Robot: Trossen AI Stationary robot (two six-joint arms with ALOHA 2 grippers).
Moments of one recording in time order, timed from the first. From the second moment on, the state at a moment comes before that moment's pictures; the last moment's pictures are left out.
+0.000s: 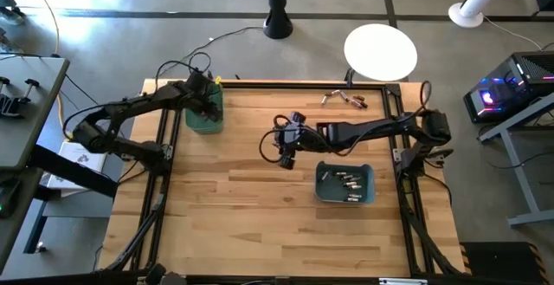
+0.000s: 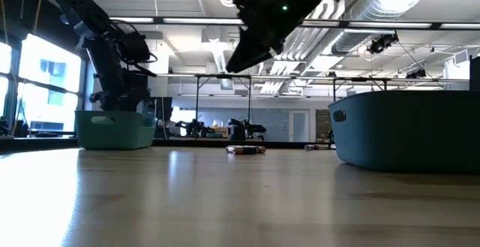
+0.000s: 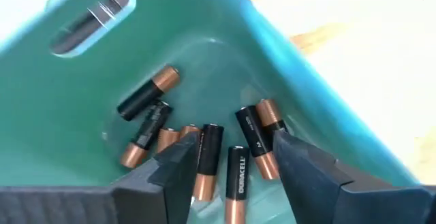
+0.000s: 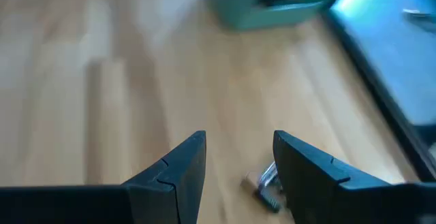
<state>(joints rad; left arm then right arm) 0.91 1.33 0.68 -0.44 -0.10 -0.02 -0.01 1.75 1.26 -0.23 0.32 0.00</state>
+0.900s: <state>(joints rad) 0.46 0.87 0.68 -0.30 0.02 -0.03 -0.28 2.00 1.26 -0.31 -0.05 -0.40</state>
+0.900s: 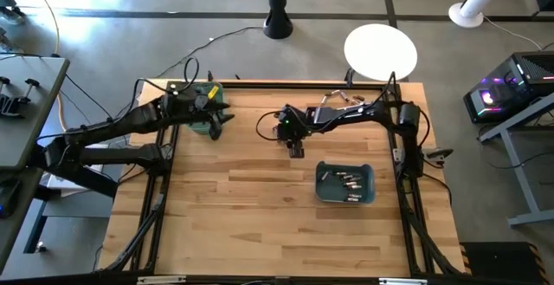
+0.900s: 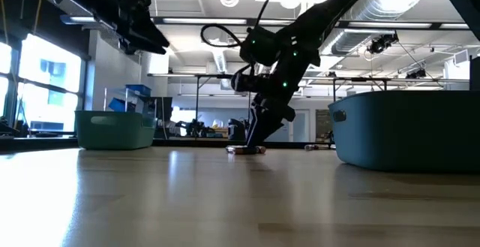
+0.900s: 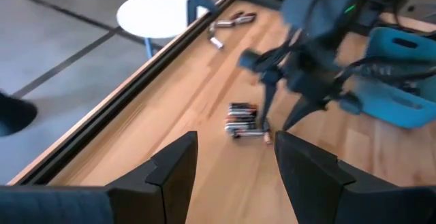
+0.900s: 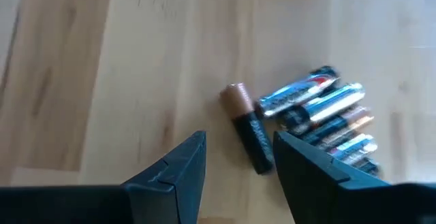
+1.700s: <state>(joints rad) 0.26 0.83 0.56 -0.01 -0.08 0.05 -0.18 2.04 1.26 0.19 -0.27 -0.29</state>
